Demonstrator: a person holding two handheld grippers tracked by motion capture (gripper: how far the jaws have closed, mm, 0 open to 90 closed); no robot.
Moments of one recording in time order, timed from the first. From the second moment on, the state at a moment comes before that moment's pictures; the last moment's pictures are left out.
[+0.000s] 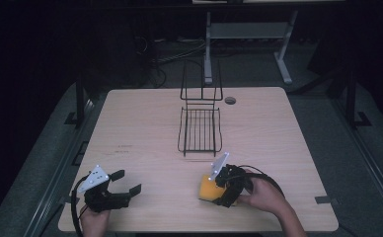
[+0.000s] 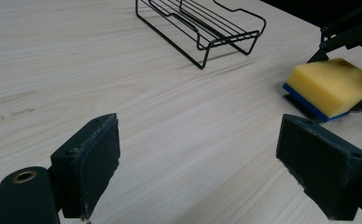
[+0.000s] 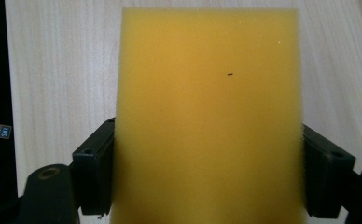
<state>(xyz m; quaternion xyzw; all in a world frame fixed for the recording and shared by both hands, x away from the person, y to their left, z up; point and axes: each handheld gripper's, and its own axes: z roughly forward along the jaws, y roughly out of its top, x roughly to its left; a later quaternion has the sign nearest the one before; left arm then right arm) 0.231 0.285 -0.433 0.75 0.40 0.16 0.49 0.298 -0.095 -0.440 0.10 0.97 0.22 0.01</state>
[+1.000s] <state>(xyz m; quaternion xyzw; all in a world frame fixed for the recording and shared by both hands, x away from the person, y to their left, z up) 0.232 0.286 -0.432 0.76 0.40 0.16 0.49 0.321 -0.085 -0.412 0.09 0.97 0.23 0.00</state>
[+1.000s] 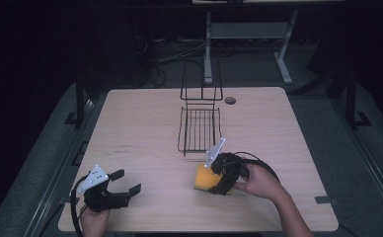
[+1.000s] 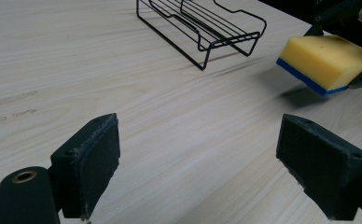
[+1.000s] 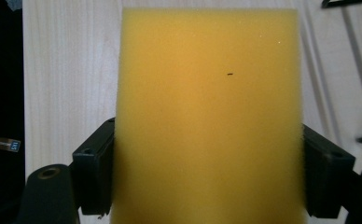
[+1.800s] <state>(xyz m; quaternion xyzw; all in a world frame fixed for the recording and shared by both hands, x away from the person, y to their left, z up) 0.232 0.285 -0.433 0.75 0.40 0.16 0.50 0.344 -0.075 -0.396 0.08 0.97 0.23 0.00</state>
